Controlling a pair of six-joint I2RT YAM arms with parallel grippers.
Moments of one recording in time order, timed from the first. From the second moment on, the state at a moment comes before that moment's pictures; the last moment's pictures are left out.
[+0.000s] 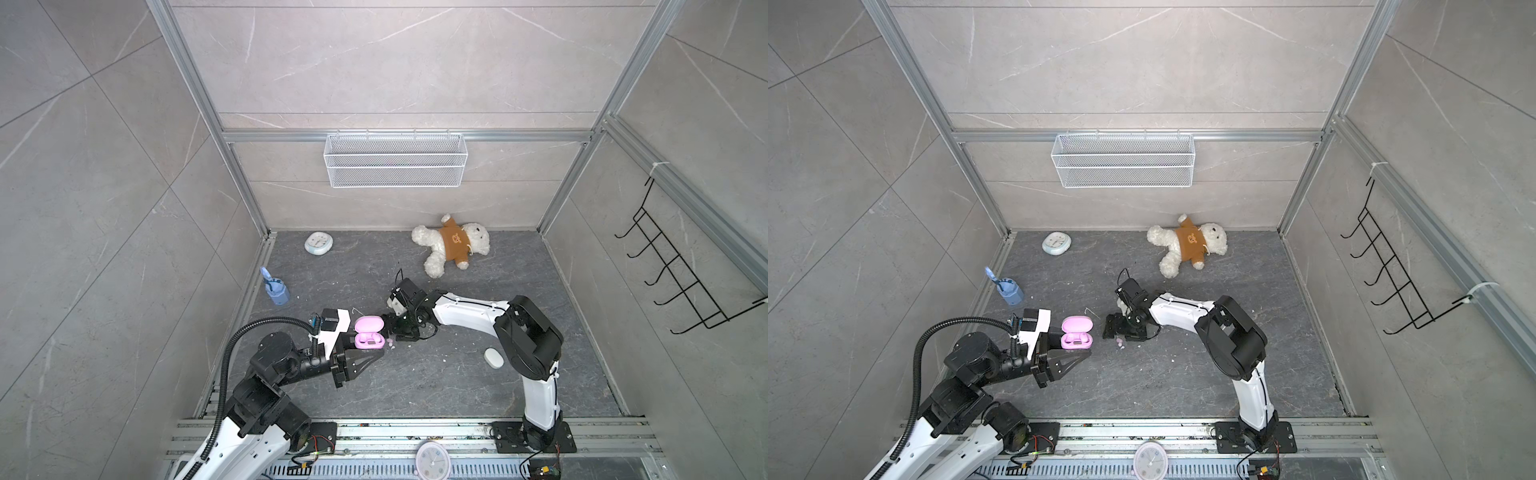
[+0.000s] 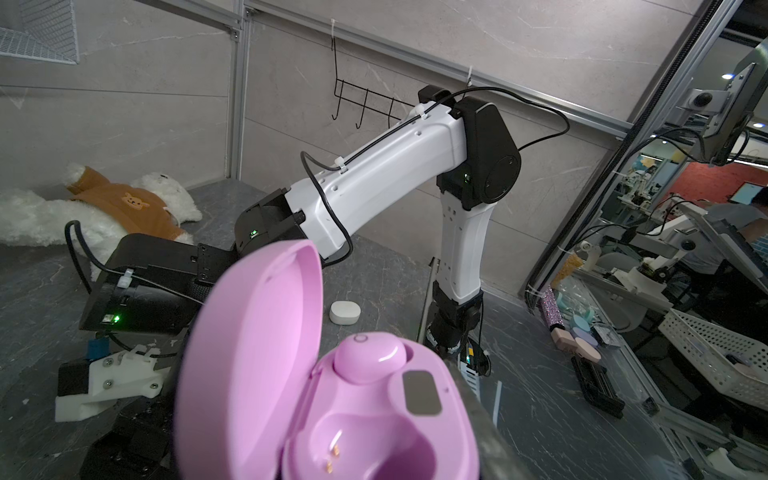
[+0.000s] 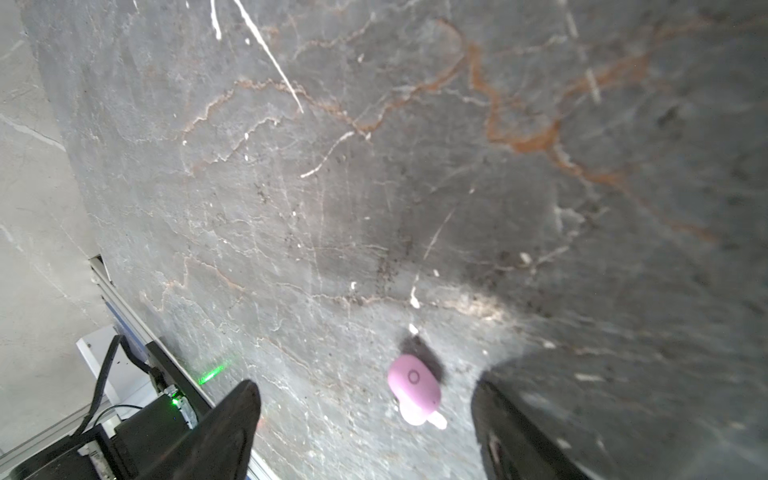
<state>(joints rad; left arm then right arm) -0.64 0.44 0.61 -0.18 0.71 -0.26 0.80 2.01 1.33 -0.45 -0.43 0.72</state>
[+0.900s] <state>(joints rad) -0.64 0.44 0.61 -0.18 0.71 -0.26 0.84 2.02 1.39 -0.45 -0.45 0.72</state>
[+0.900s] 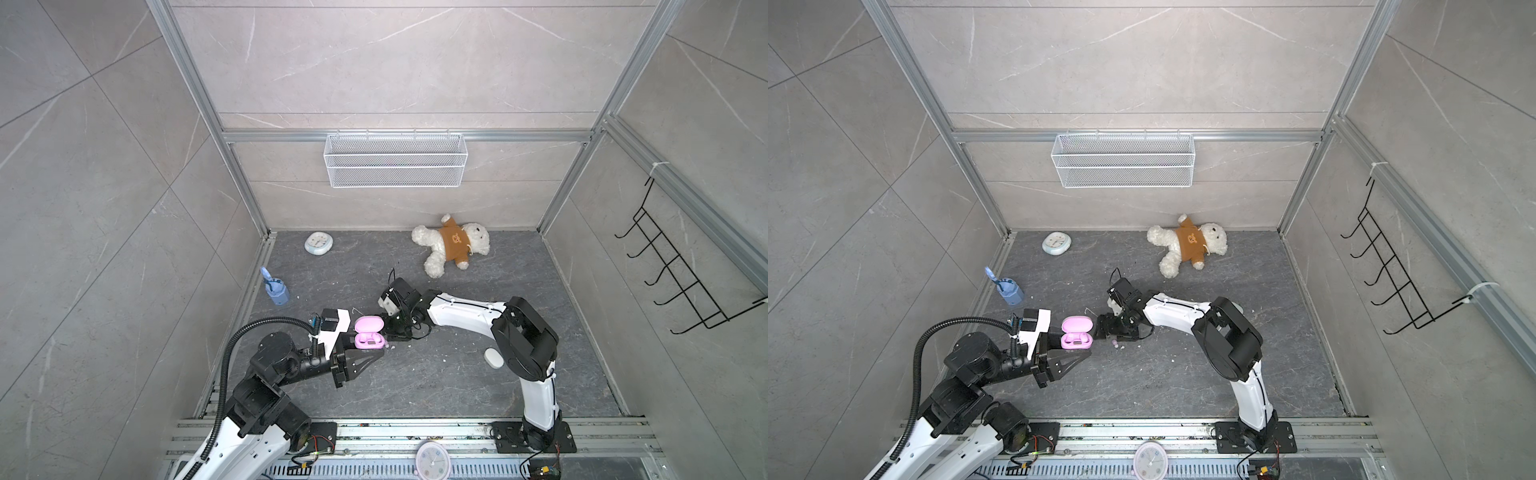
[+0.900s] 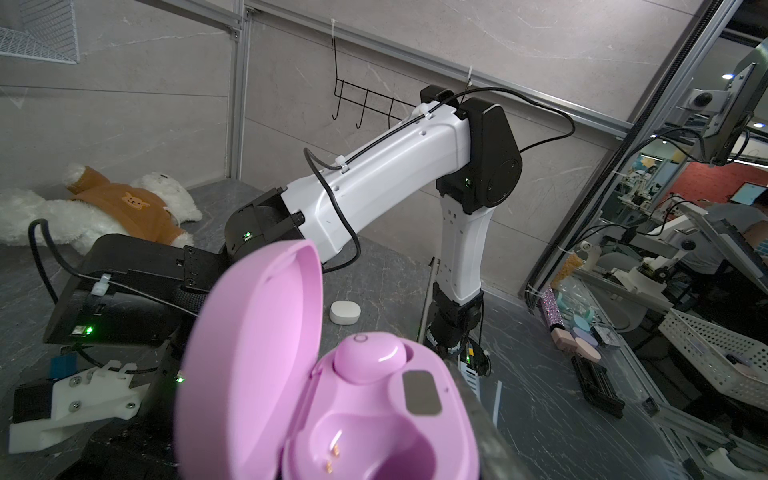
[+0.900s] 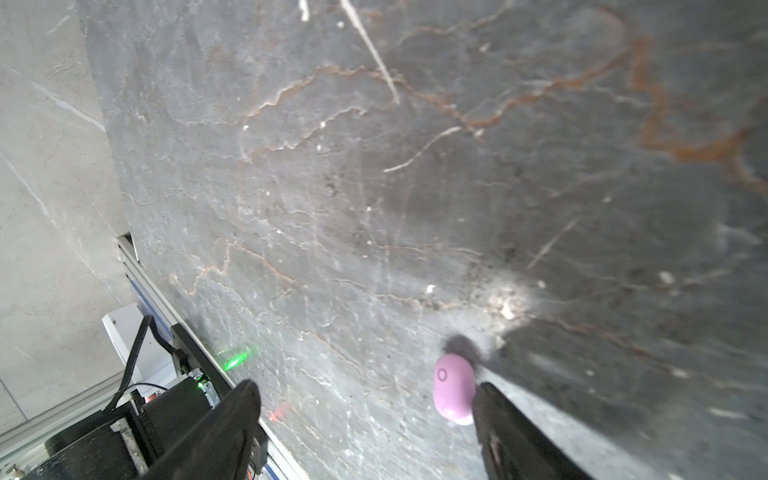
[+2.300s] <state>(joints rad) -0.64 0.33 0.61 -0.25 0.71 -0.26 1.00 2.29 1.93 -1.03 0.01 0.74</state>
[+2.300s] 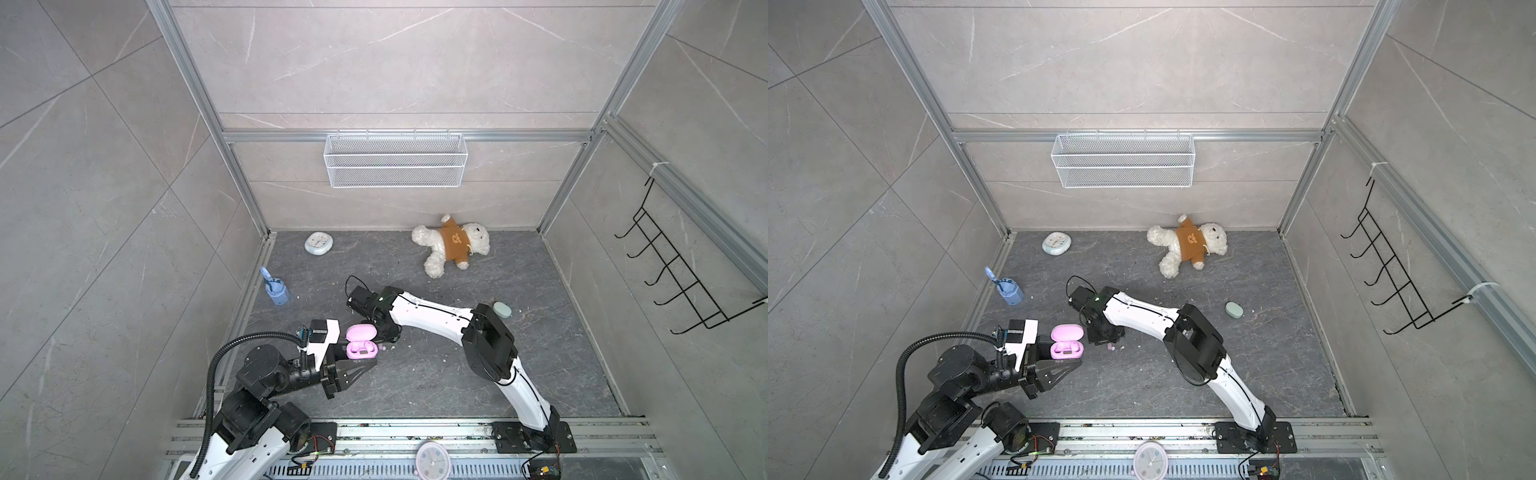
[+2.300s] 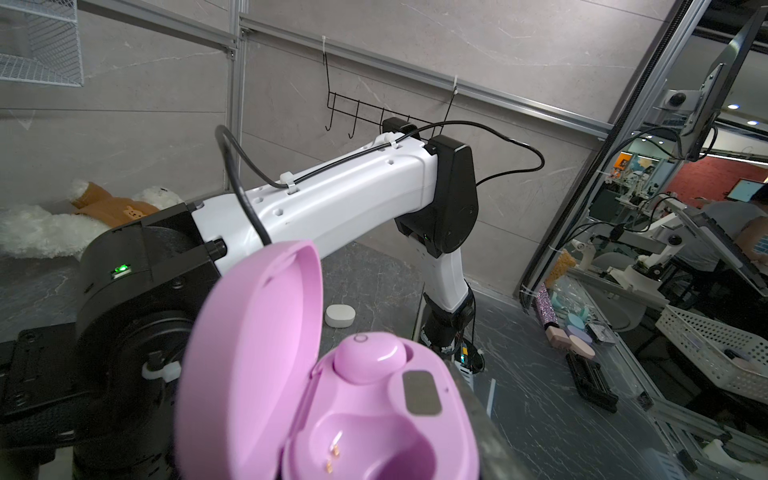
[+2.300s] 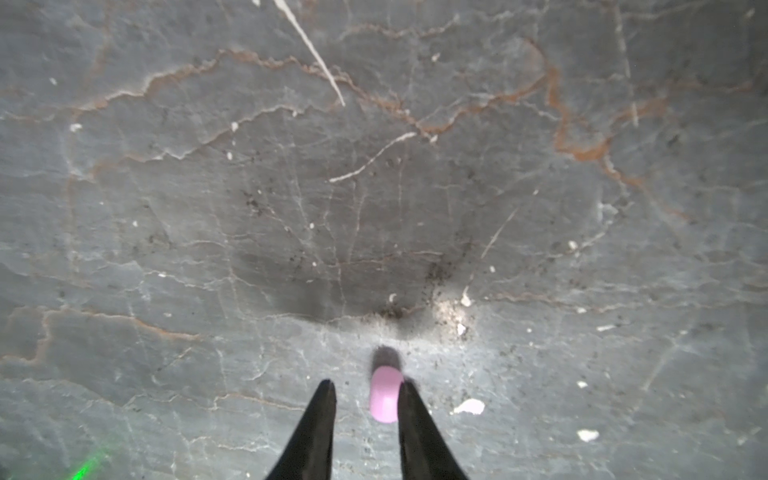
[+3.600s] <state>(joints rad) -0.64 0.35 0.61 -0.25 0.71 -0.26 1.01 2.36 1.97 -1.11 0.02 0.71</state>
